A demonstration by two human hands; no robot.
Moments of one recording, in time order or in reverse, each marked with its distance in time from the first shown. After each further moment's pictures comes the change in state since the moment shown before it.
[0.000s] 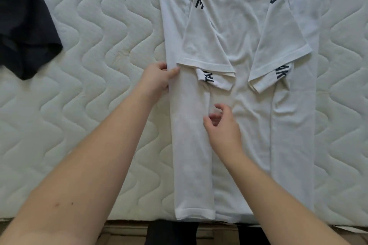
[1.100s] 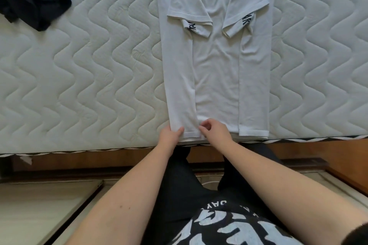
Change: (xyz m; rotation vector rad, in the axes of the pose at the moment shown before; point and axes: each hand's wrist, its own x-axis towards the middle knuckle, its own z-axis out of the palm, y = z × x) left_hand -0.253 -0.240 0.068 0.043 0.032 -0.370; right_hand -0.149 0.145 -0.033 -0.352 -0.336 0.103
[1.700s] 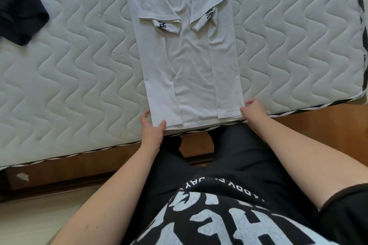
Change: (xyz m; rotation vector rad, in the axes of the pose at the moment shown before) left_hand -0.059 0.002 -0.008 -0.133 0.110 0.258; right_hand -0.023 0.102 -0.133 0.204 0.359 0.382
